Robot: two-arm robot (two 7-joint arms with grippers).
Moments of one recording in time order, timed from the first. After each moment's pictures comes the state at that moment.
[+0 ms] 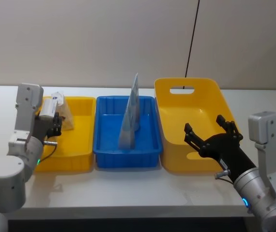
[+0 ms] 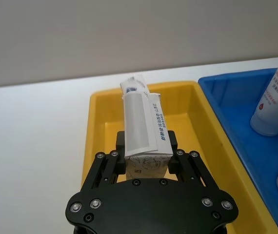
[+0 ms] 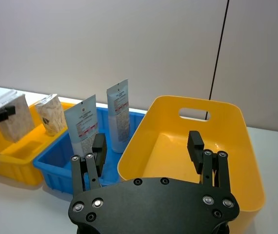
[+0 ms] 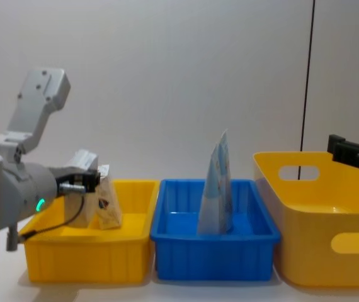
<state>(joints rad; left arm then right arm) -0.43 0.09 0.24 -1.24 -0.11 0.23 0.06 -0.01 0.34 -0.23 -1.77 0.29 0.03 0.07</state>
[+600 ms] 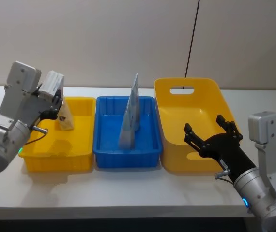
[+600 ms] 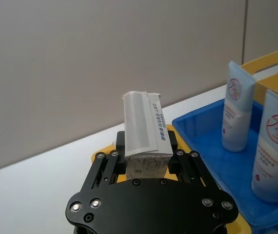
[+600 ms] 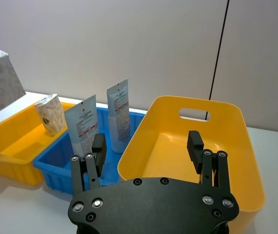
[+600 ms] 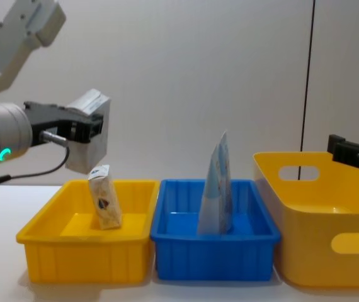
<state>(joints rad) -0.39 0.24 0.28 -1.48 -0.07 0.20 -0.12 -0.01 0.34 -0.23 -1.77 0.29 0.03 0.07</state>
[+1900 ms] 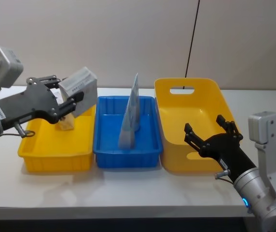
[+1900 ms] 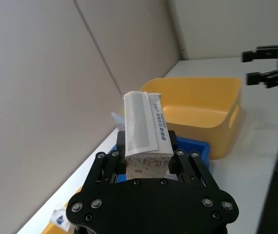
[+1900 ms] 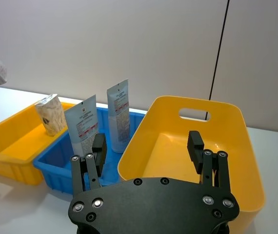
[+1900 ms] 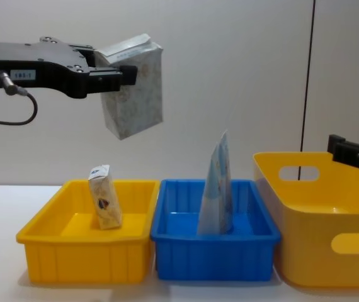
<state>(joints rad) -0.45 0.51 0.30 -1.59 -0.30 0.04 -0.73 -0.01 0.34 -0.23 -1.77 0.29 0.03 0.07</state>
